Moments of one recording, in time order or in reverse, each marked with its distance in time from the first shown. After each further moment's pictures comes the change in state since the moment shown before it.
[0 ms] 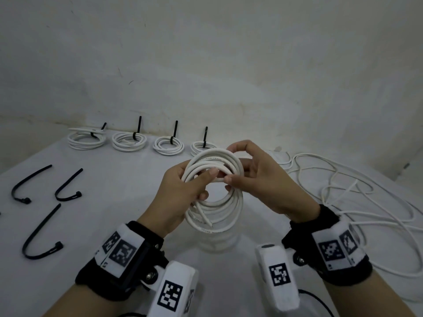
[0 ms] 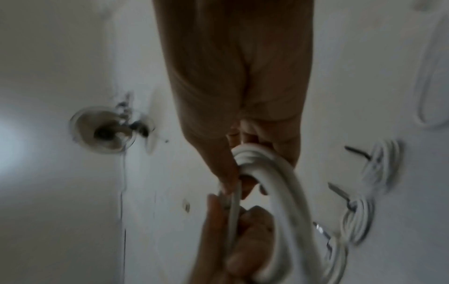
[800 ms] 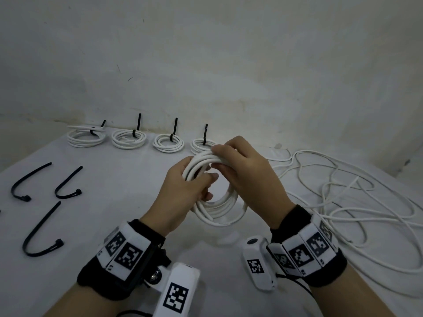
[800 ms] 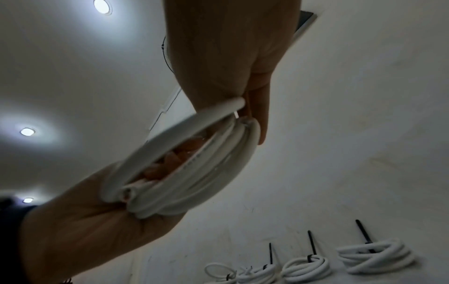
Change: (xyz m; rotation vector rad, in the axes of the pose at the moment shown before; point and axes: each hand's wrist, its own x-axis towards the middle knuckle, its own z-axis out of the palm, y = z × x) left_hand -0.001 -0.005 0.000 0.097 0.041 -0.008; right_hand 0.013 0.019 0.020 -1.025 0.343 -0.650
